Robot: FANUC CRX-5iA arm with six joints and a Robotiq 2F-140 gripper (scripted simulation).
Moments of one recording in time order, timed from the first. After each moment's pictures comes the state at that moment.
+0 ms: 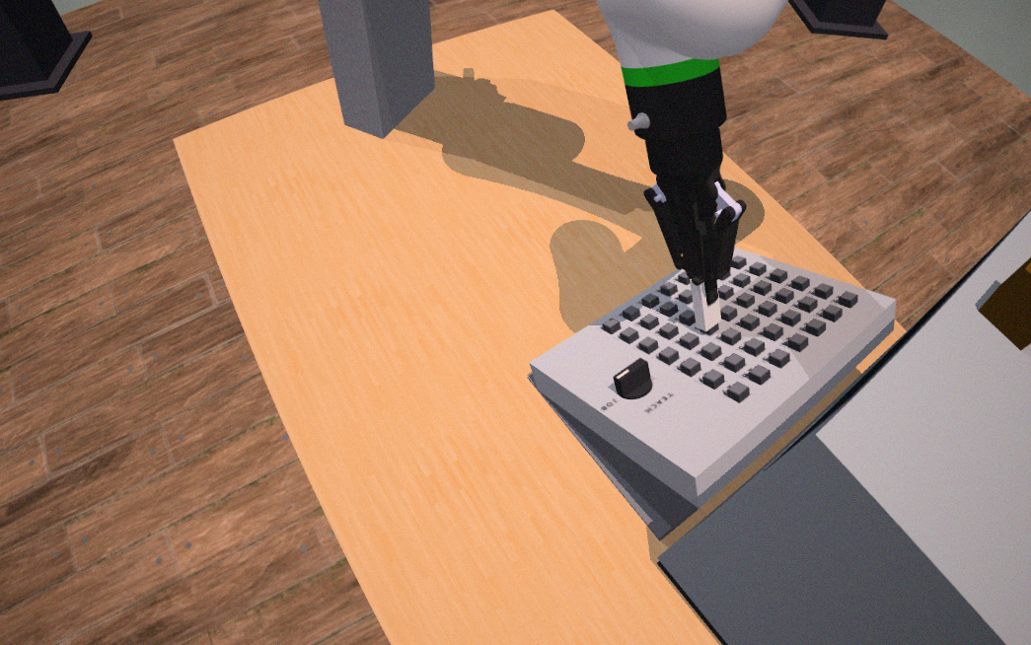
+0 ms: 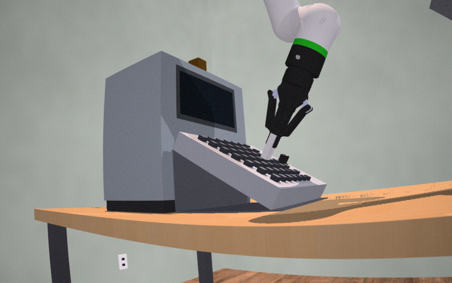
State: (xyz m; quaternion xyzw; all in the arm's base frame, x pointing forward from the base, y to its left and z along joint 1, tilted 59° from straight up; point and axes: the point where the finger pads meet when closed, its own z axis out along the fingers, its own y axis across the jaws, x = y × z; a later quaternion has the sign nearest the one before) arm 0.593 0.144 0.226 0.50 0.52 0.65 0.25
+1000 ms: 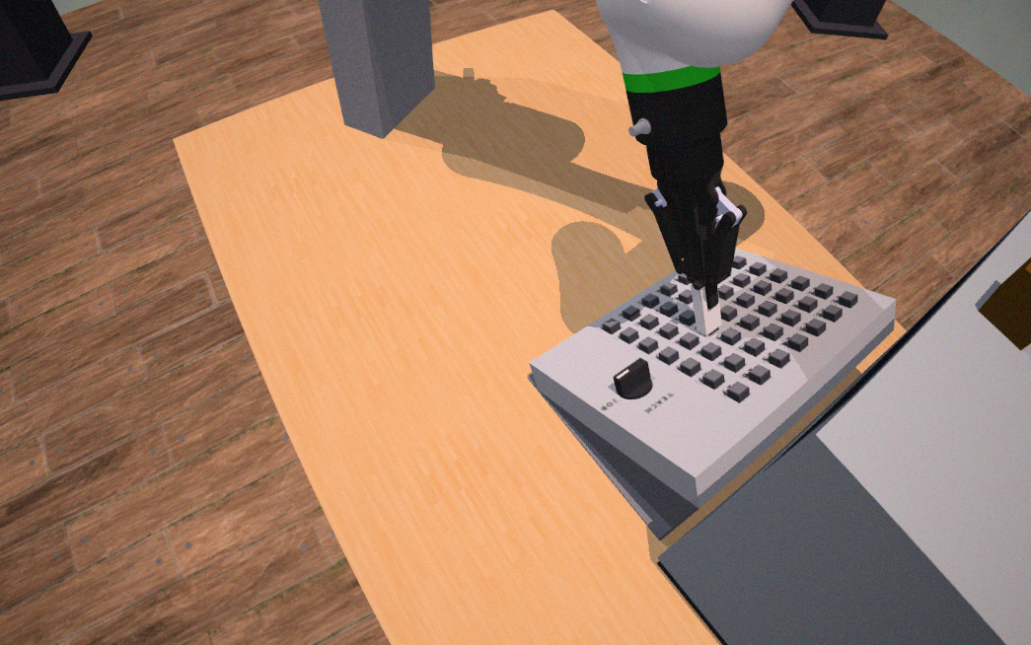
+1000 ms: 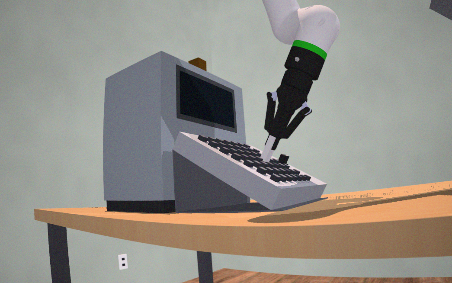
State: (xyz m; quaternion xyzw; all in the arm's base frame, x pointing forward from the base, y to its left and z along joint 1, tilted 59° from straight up) arm 0.598 0.146 0.226 0.50 0.52 0.65 0.25
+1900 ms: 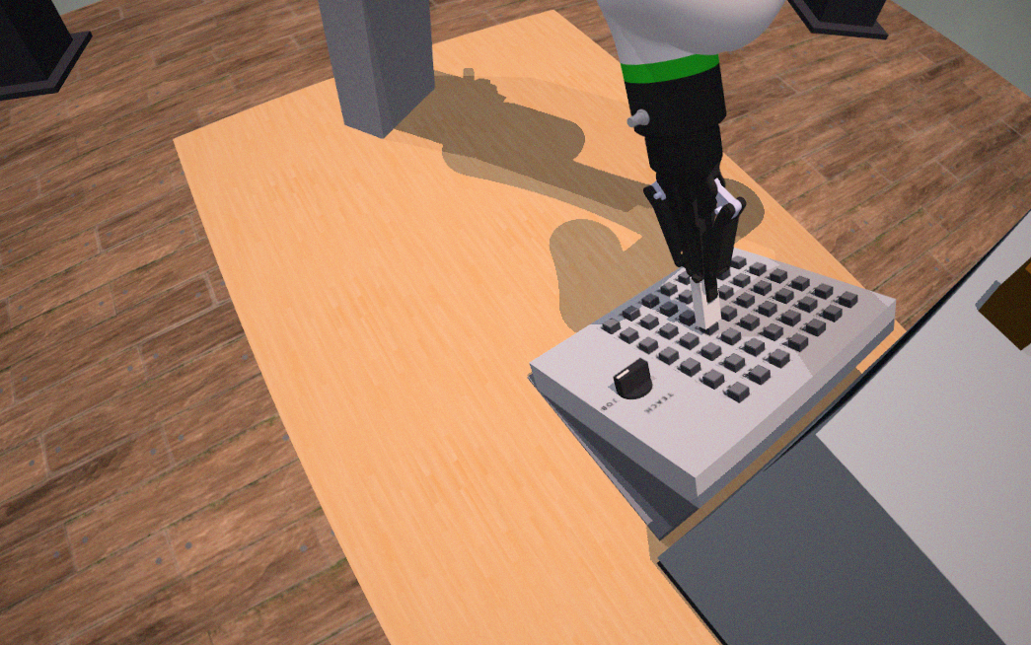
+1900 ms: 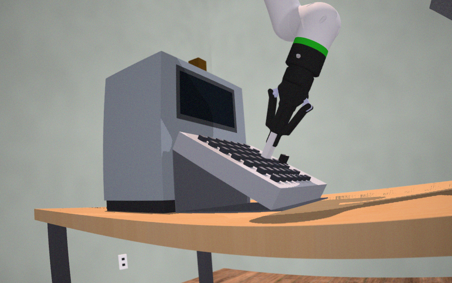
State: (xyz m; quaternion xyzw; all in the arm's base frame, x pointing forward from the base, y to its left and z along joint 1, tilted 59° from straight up) arm 0.590 0.142 0.227 0.50 0.52 0.65 0.25
